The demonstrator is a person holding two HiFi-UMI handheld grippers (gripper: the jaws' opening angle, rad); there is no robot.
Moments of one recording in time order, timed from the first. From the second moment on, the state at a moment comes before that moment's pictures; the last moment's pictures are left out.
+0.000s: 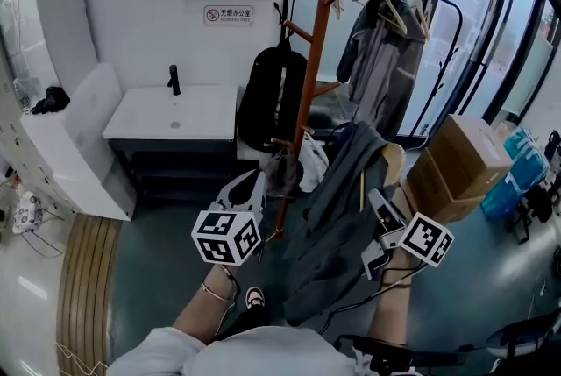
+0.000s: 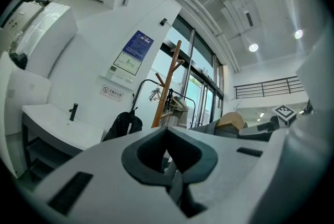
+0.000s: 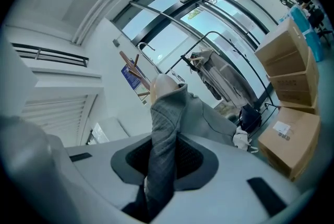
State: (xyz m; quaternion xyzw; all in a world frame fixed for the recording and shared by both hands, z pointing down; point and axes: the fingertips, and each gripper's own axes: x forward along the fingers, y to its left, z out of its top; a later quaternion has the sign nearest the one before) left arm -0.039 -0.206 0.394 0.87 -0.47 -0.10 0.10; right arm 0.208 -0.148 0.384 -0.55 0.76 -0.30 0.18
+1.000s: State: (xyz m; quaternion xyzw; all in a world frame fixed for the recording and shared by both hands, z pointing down) left arm -0.024 -0.406 0.355 0.88 -0.43 -0.16 0.11; right arm 0.246 -0.310 0.331 -0.58 0.75 -0.26 0.18
